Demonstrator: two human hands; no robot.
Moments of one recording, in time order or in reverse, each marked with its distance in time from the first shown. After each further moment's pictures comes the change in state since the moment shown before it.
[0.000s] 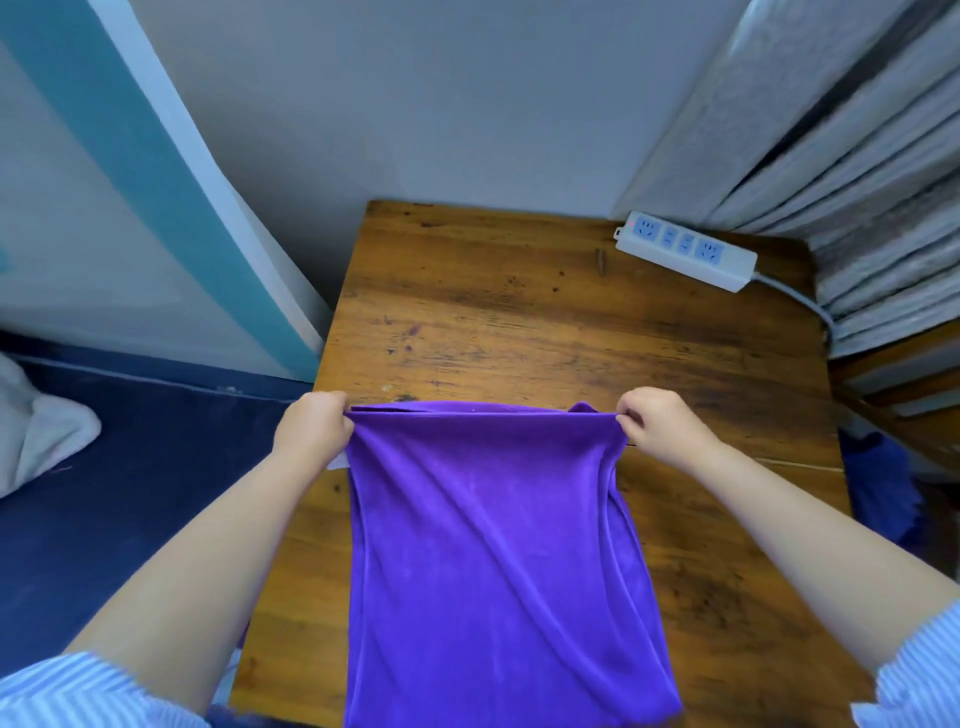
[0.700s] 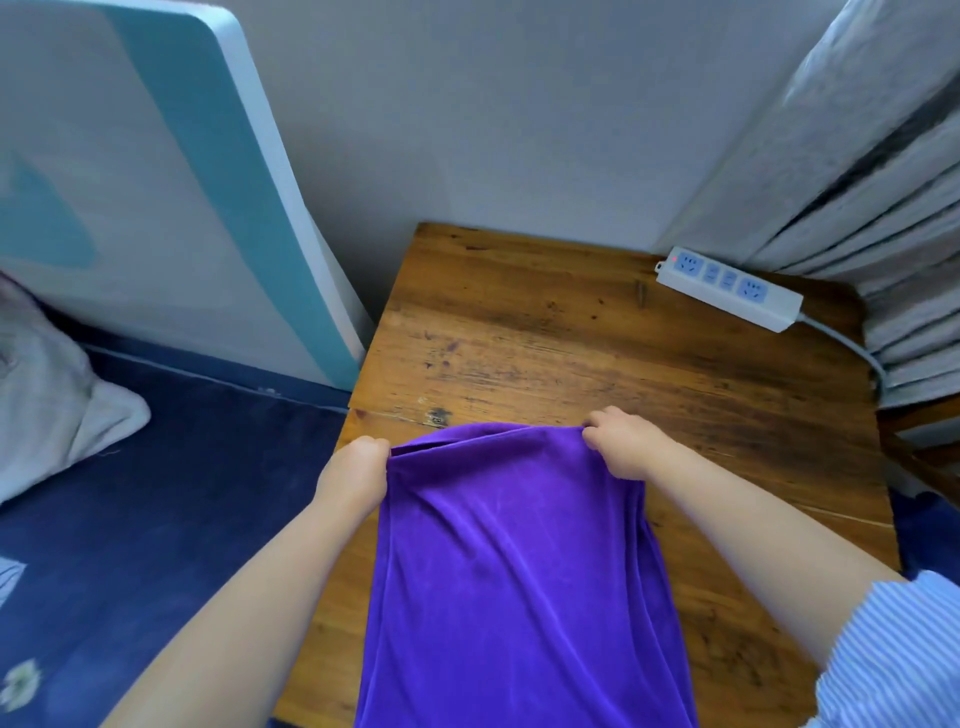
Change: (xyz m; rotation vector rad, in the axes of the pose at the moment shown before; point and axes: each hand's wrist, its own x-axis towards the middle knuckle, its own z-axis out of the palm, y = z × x) left_hand -0.038 -0.005 0.023 0.025 -0.043 0.023; right_hand 0.046 -0.053 0.017 -0.498 -0.413 -0.173
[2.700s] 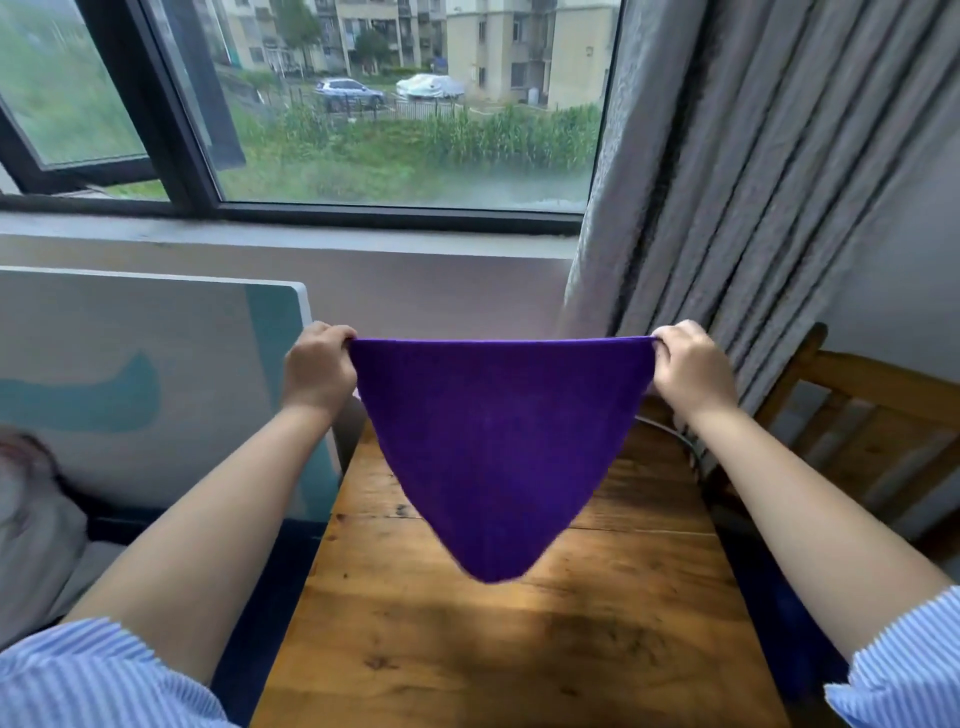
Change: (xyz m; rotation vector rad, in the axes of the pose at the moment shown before) left_hand -0.142 0.061 -0.227 -0.416 0.951 0.311; right_hand -0.276 0.032 -0.129 0.342 1.314 0.560
